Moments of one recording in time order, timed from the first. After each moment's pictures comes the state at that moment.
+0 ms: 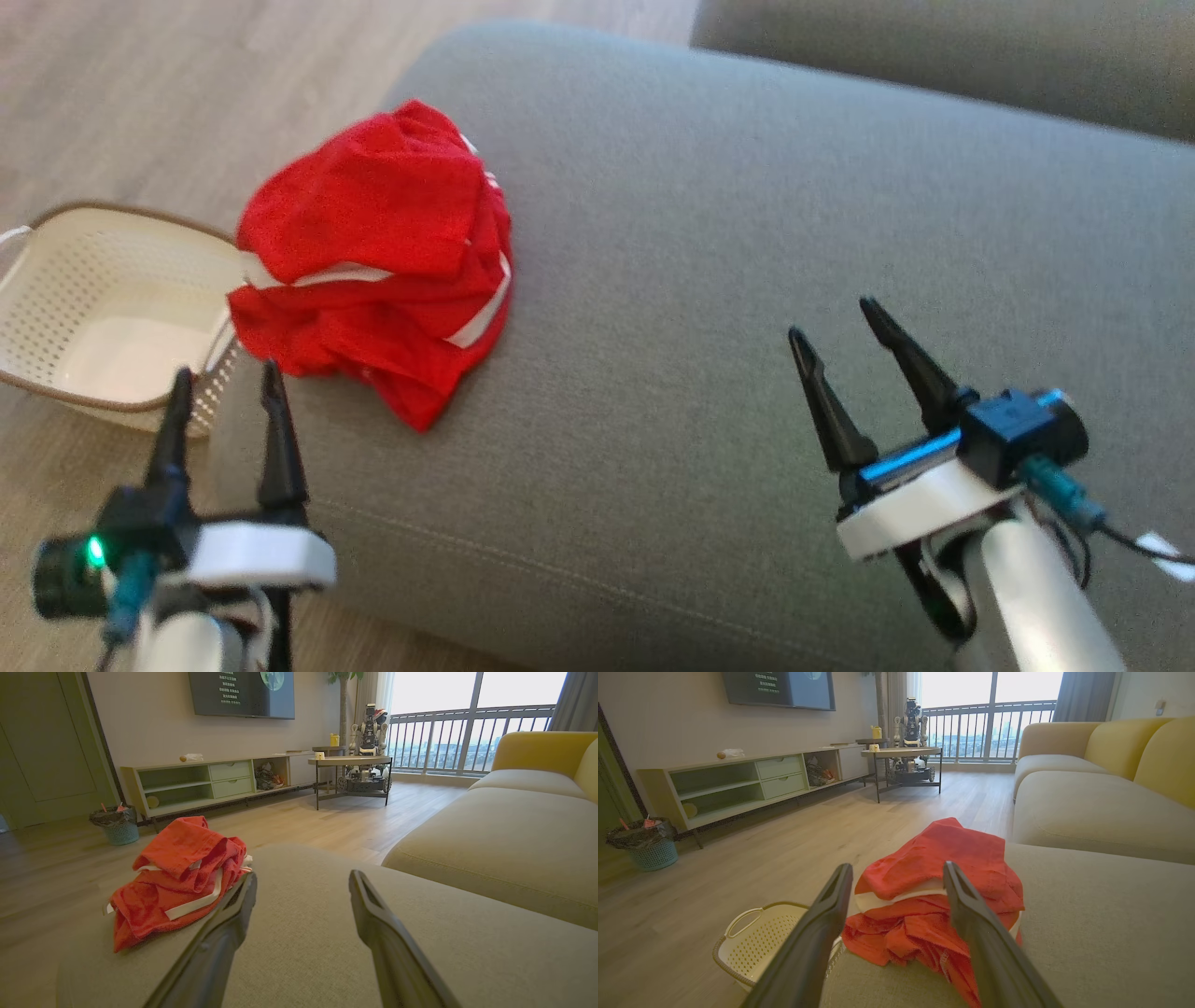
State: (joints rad) left arm 0.04 0.08 -0.04 0.02 -0.08 0.10 -0.25; right arm -0.14 -0.05 0.13 0.16 0.09 0.13 -0.25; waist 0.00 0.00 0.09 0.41
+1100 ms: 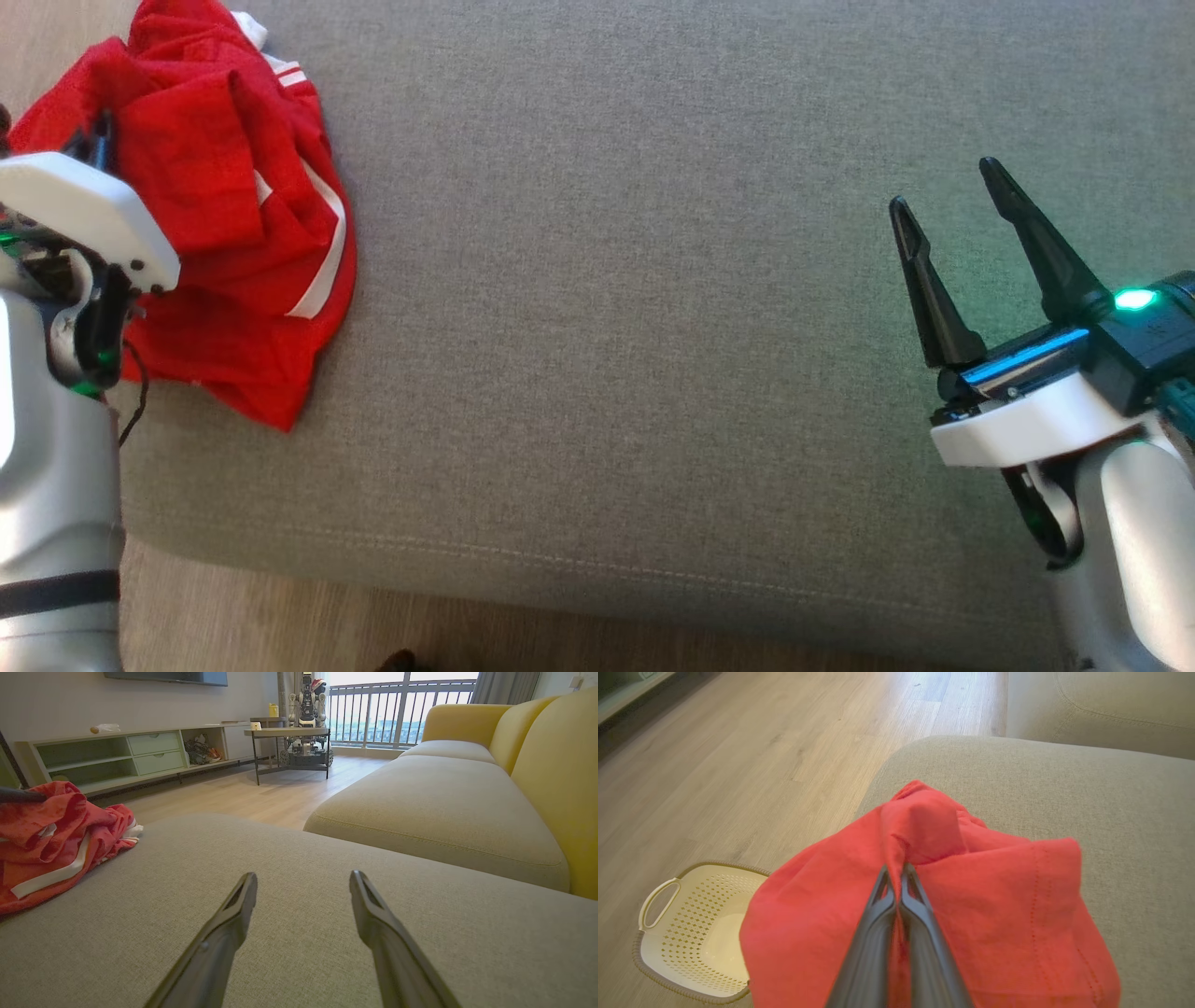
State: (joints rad) left arm -0.64 0.27 0.03 0.48 -0.25 -0.03 0.26; right arm -0.24 -0.17 0.05 -0.05 0.08 0.13 -0.18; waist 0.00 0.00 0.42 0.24
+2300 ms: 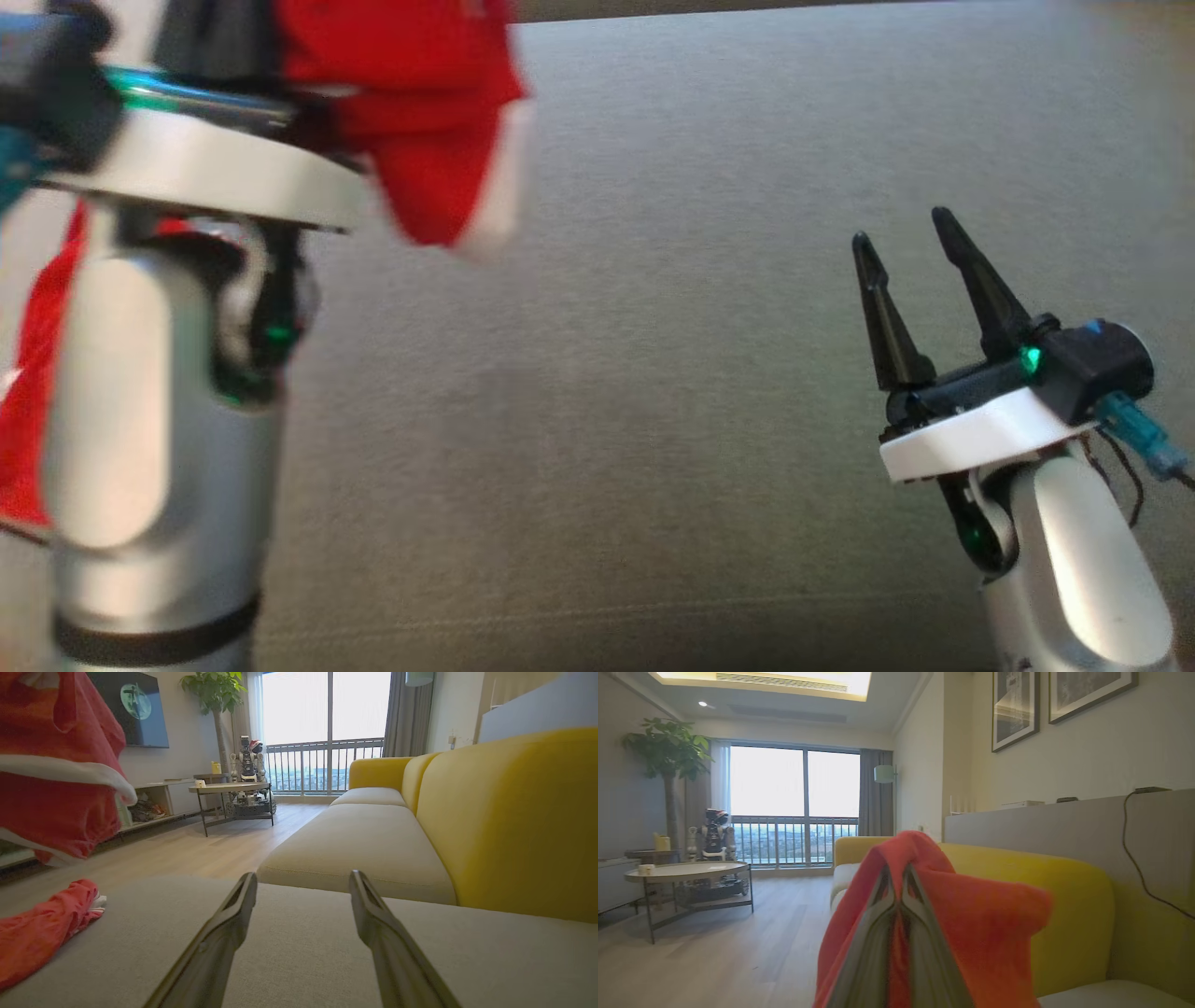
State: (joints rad) left arm -0.62 0.13 -0.16 -0.09 -0.24 0.02 0.03; right arm -0.25 -0.06 0.04 0.14 0.10 0.13 -0.25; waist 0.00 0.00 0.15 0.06
